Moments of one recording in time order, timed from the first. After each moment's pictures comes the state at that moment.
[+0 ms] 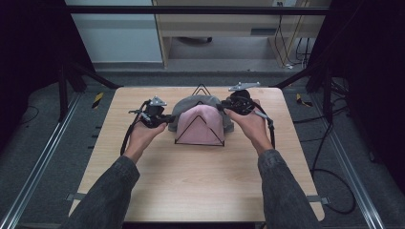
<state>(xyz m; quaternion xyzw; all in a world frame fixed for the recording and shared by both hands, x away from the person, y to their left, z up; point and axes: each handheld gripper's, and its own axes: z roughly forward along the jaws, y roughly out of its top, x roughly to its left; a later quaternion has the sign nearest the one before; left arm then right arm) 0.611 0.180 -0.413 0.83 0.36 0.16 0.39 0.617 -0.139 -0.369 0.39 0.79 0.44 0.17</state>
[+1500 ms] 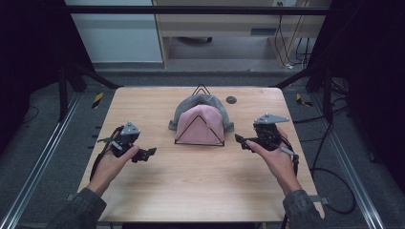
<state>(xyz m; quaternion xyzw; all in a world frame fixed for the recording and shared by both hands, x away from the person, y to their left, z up) 0.517 0.253 -0.435 0.84 0.37 0.17 0.35 0.518 -0.201 -0.406 0.43 0.77 0.42 0.21</state>
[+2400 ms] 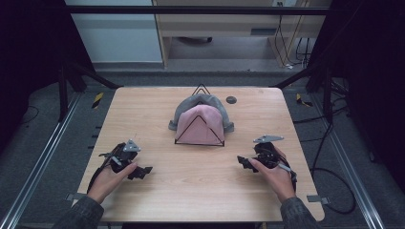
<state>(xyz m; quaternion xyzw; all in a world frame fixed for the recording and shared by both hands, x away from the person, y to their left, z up) 0.498 0.263 -0.482 0.87 0.37 0.14 0.29 0.505 -0.213 -0.481 0.48 0.79 0.36 0.15</state>
